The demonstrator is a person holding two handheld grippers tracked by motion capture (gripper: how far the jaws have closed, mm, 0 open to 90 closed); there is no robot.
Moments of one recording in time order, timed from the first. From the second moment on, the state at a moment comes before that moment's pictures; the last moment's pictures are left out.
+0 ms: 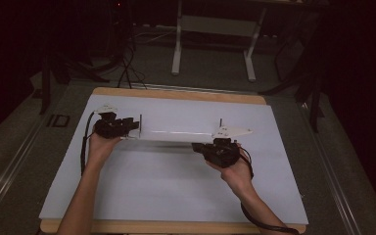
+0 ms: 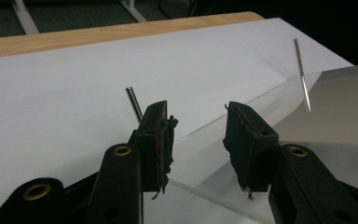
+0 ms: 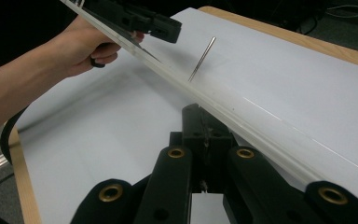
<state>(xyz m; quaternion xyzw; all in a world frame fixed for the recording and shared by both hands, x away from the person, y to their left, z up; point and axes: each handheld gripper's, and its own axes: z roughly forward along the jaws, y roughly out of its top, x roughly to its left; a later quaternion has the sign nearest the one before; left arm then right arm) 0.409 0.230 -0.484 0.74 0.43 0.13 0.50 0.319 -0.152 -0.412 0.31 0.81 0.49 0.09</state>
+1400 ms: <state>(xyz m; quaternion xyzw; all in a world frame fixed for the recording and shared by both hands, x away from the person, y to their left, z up) 0.381 0.252 -0.483 0.75 0.41 0.19 0.49 0.362 -0.152 -0.390 0.34 0.80 0.49 0.11</state>
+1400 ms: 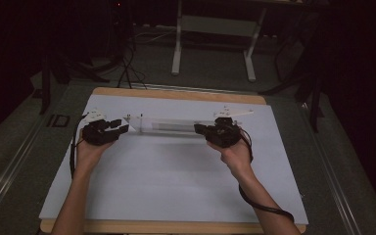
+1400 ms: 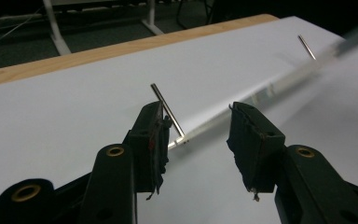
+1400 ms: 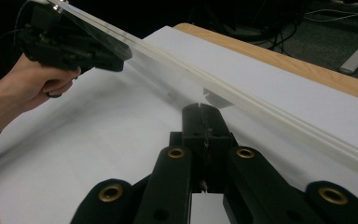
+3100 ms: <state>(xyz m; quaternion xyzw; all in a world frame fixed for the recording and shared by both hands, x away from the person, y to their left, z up) 0.405 0.204 -0.472 0.75 0.35 0.24 0.51 0.389 -0.175 -0.413 0.36 0.79 0.47 0.16</state>
